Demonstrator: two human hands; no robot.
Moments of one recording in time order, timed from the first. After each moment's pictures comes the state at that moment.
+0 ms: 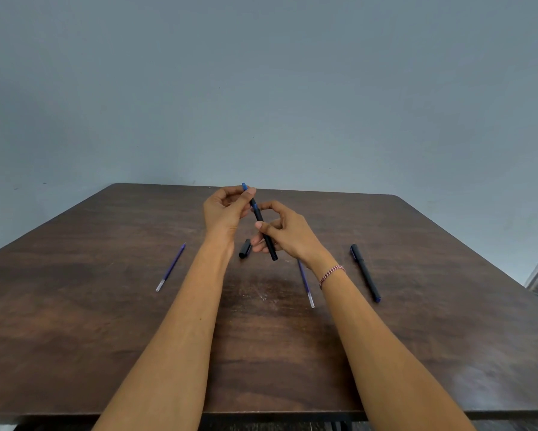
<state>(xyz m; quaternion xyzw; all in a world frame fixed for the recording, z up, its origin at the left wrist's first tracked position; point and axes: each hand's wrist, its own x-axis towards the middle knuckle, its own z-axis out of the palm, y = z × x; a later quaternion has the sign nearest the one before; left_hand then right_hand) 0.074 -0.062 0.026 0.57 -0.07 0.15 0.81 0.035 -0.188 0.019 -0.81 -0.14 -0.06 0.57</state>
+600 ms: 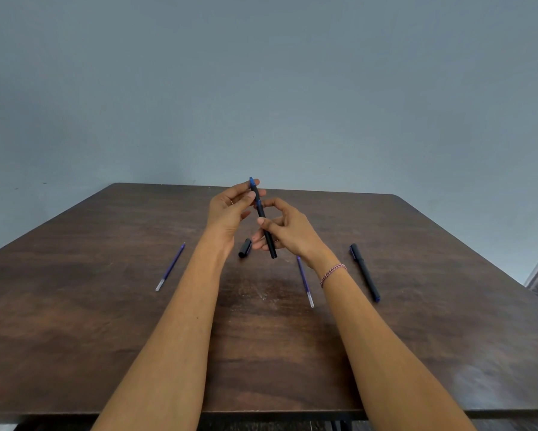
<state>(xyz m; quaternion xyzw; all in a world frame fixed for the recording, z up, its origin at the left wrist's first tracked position) 0.076 -0.057 0.025 0.61 -0.16 0.07 0.78 0.034 -0.189 0.022 -0.79 -0.14 -0.05 0.60</state>
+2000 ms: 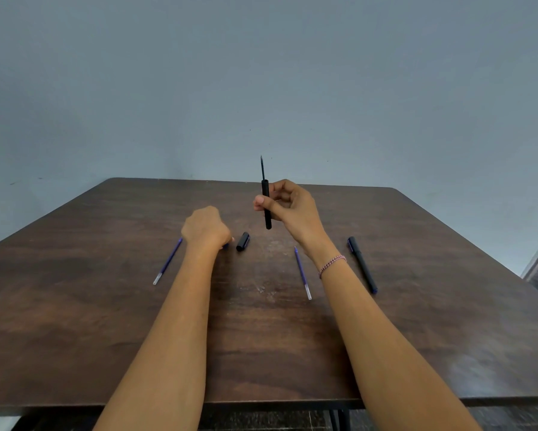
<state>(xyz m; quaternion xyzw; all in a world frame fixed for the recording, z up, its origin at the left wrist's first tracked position) 0.096 -0.032 0.007 0.97 0.06 0.03 0.22 0.039 -0.190 0.028 -0.72 -0.13 -0.19 0.65</state>
